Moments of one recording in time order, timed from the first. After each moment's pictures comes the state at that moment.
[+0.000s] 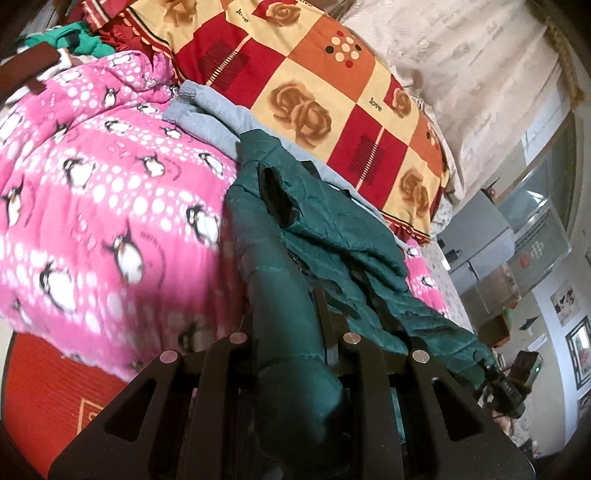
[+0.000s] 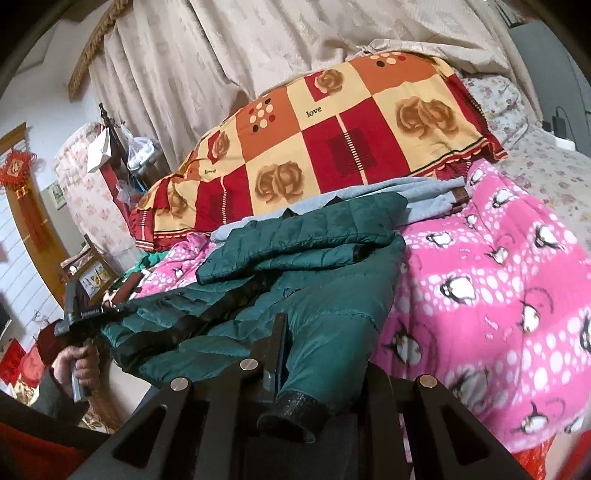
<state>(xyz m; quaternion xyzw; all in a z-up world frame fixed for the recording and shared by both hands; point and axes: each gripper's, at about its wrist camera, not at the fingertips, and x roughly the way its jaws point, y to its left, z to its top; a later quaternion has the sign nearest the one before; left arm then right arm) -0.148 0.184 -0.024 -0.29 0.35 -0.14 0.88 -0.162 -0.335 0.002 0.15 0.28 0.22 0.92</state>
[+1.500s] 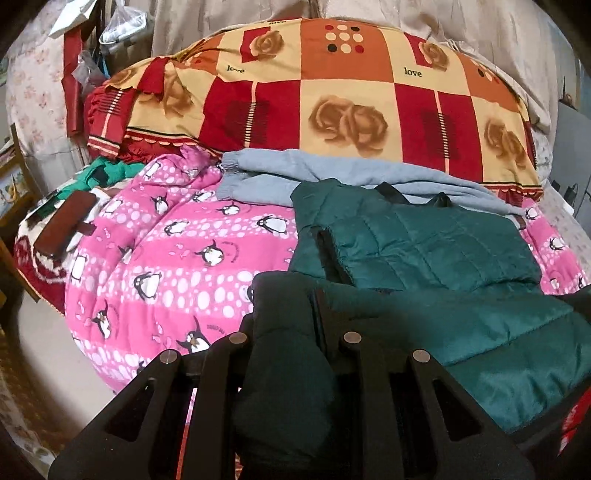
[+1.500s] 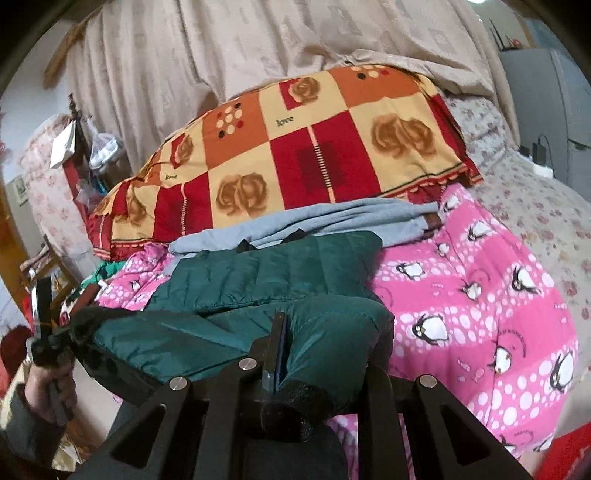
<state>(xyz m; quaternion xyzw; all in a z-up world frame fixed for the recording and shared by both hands) -0.090 0.106 0.000 -0.03 0.34 0.07 0.94 -0.121 -0.319 0.030 0.12 0.29 0.14 0.94</state>
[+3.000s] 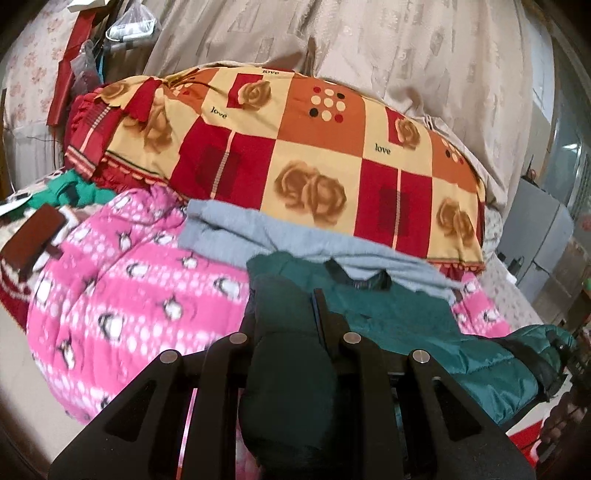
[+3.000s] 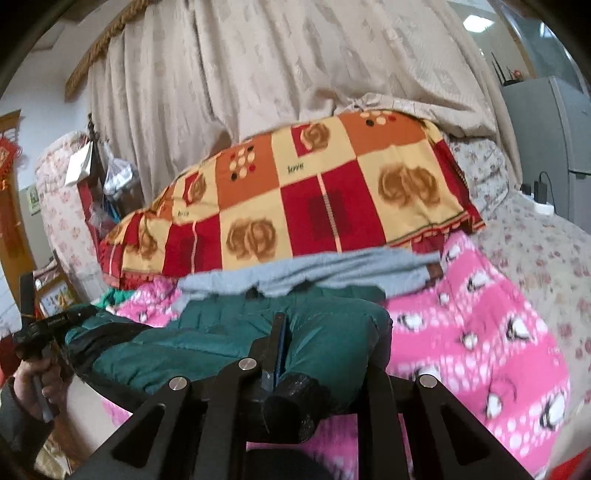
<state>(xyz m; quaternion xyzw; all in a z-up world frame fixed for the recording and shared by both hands) -0.082 0.128 0.082 -0.13 0.25 -0.01 0.96 -0.116 -0.327 0.067 0.12 0.20 0.14 0.96</state>
